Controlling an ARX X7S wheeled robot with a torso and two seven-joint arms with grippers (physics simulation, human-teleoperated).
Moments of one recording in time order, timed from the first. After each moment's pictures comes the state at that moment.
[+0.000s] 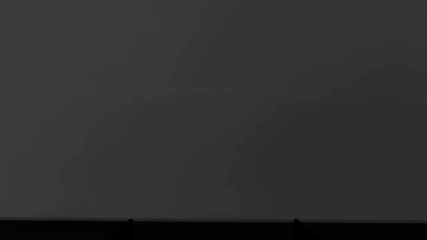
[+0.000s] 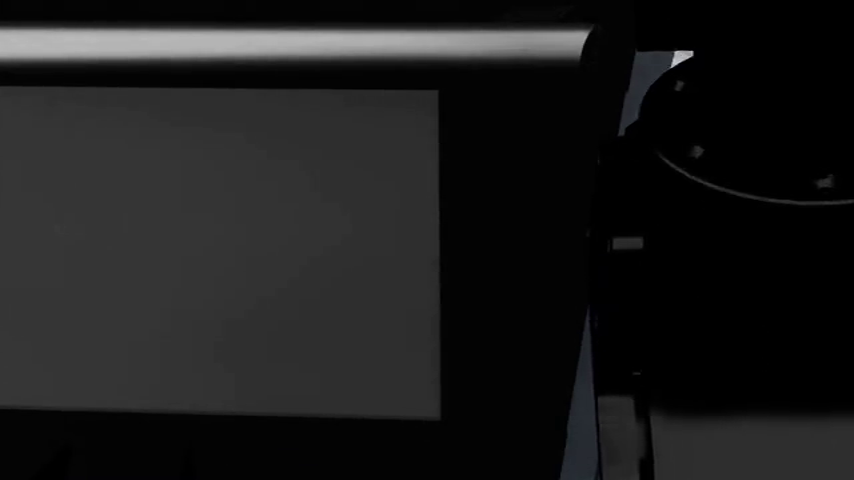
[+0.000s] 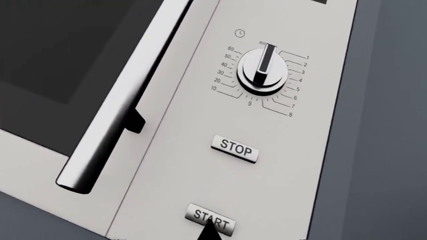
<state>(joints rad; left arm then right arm) -0.04 -0.20 0.22 -0.10 -0.17 0.15 -0.23 1.80 0.03 -0.17 0.19 -0.18 0.88 -0.31</state>
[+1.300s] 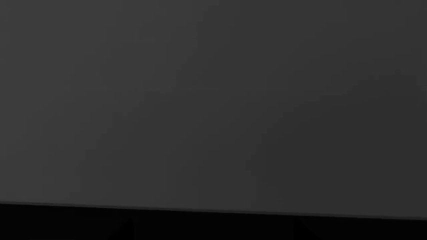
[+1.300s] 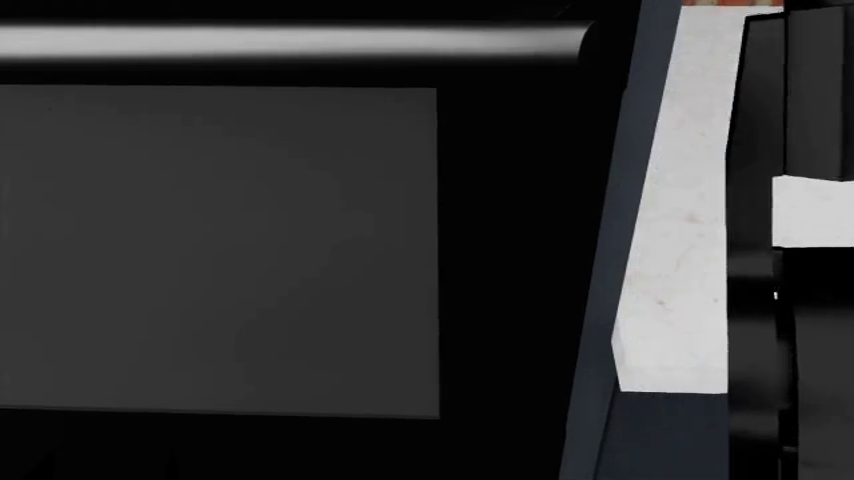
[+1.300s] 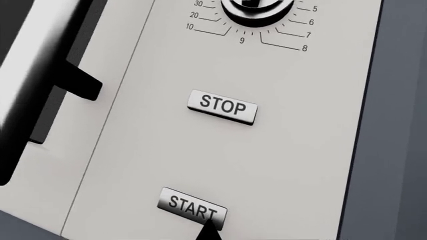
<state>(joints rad) -0.02 -0.23 0.22 -0.07 -0.22 0.14 -0.27 2.01 0.12 -0.32 0.85 0.20 0.55 -0.27</state>
